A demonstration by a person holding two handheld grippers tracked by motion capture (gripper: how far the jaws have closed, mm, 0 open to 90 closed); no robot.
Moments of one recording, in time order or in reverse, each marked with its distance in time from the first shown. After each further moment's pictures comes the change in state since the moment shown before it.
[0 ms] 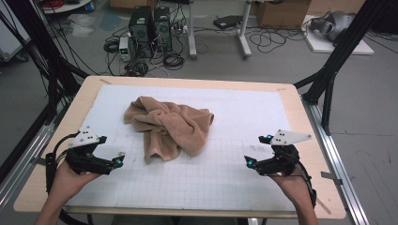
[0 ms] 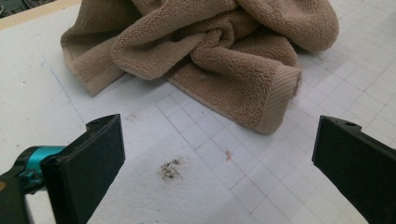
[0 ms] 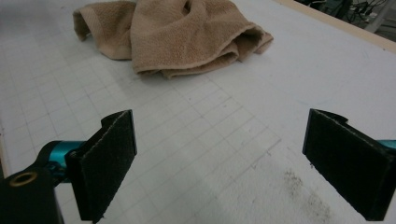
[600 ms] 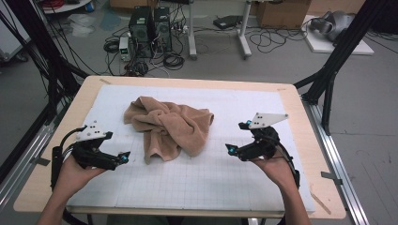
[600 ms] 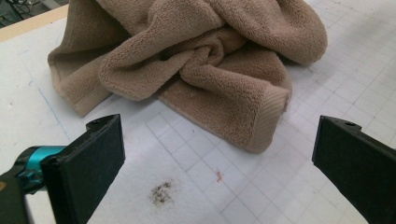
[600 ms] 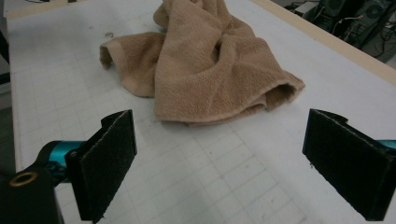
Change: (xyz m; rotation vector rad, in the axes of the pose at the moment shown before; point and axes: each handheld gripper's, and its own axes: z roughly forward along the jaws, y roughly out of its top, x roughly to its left) left arm -0.006 0.022 0.010 0.005 -0.029 0.020; right arm 0.009 0.057 0.038 0.005 0.095 -0.077
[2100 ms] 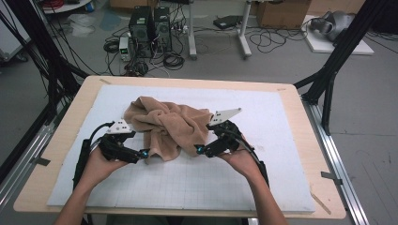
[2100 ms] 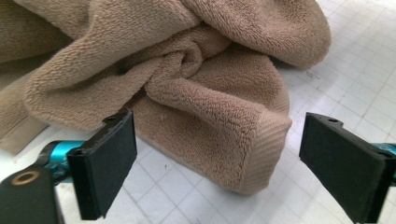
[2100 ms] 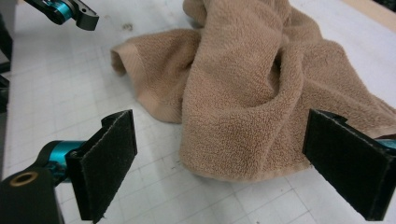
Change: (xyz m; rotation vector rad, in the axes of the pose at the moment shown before) left arm -0.009 0.013 0.061 0.067 -0.066 0.025; right arm 0.017 0.023 0.093 0.100 0.112 -0.015
